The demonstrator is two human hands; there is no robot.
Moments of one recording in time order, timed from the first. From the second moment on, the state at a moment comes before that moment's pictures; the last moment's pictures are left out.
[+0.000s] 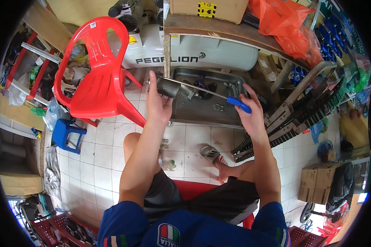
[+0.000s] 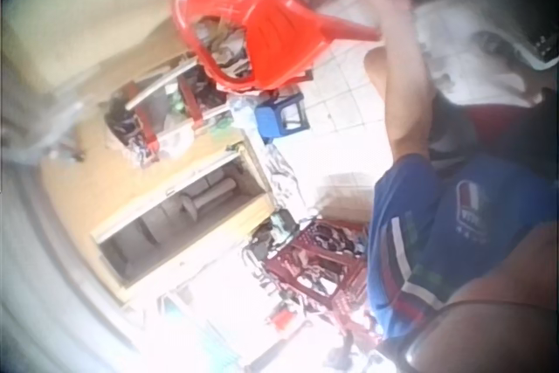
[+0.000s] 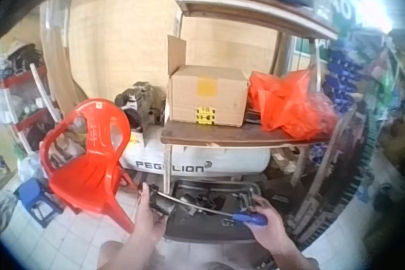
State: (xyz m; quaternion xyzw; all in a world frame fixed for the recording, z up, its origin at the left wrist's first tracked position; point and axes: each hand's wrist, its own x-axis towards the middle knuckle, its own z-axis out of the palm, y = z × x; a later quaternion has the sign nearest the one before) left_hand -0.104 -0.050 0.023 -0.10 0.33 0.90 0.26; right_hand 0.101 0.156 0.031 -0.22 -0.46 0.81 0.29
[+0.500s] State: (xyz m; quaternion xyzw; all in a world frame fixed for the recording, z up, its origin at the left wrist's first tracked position) left_hand -0.105 -0.046 0.016 -0.08 0.33 0.91 0.24; right_hand 0.105 0.163 0.037 -0.34 -0.66 0.64 0.20
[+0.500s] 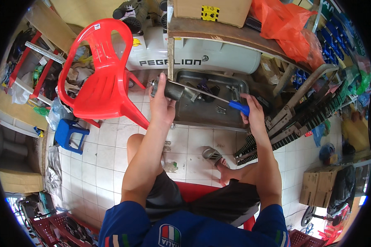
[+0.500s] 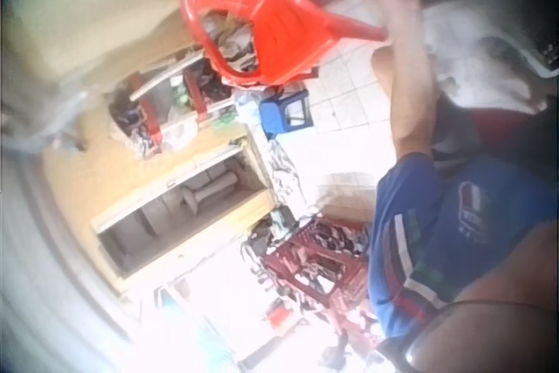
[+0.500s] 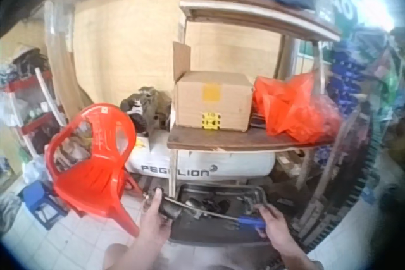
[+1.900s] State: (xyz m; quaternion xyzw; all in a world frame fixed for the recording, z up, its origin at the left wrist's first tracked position) left_hand 0.001 -0.464 0.136 -0.14 0.35 0.90 -0.21; right_hand -0.059 -0.161 0.125 0.01 -0.73 0.68 -0.06
